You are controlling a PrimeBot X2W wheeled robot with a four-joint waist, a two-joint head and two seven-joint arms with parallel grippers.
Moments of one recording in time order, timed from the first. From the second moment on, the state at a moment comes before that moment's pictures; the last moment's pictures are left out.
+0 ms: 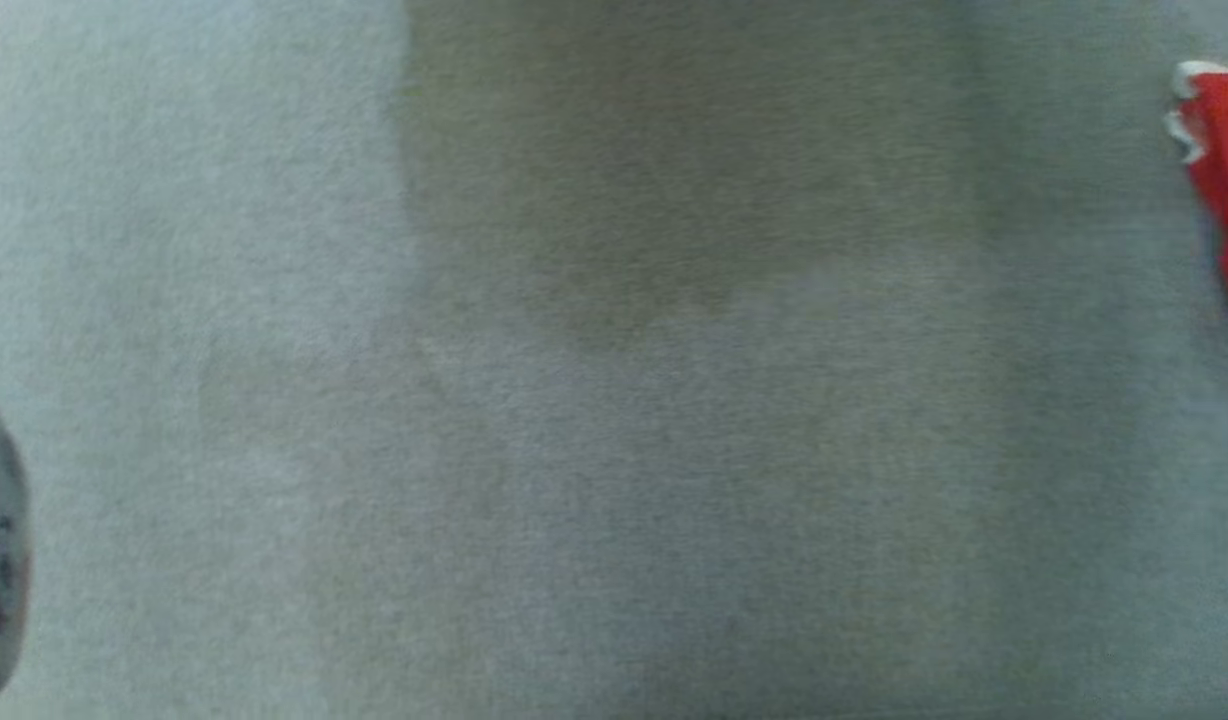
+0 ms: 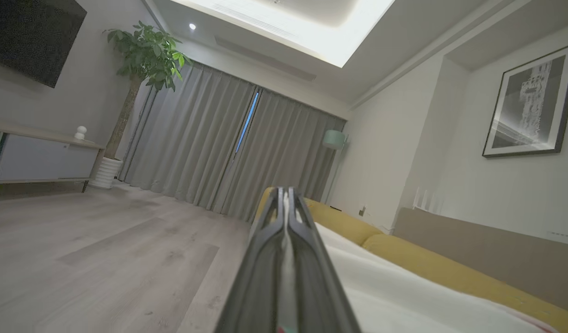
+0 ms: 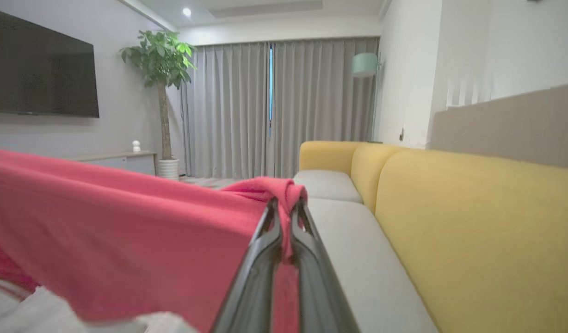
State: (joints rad) left arm -1.36 0.31 -0.11 0.64 -0.70 -0.05 -0.14; right arm -1.35 -0.29 0.24 0.78 0.33 0.13 -0.16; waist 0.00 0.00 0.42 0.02
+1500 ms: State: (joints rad) left arm -0.16 0.43 -0.44 0.26 -0.82 -0.04 -0.01; right arm -0.64 -0.49 0.94 0.70 0.94 0.13 0.06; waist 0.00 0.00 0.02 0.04
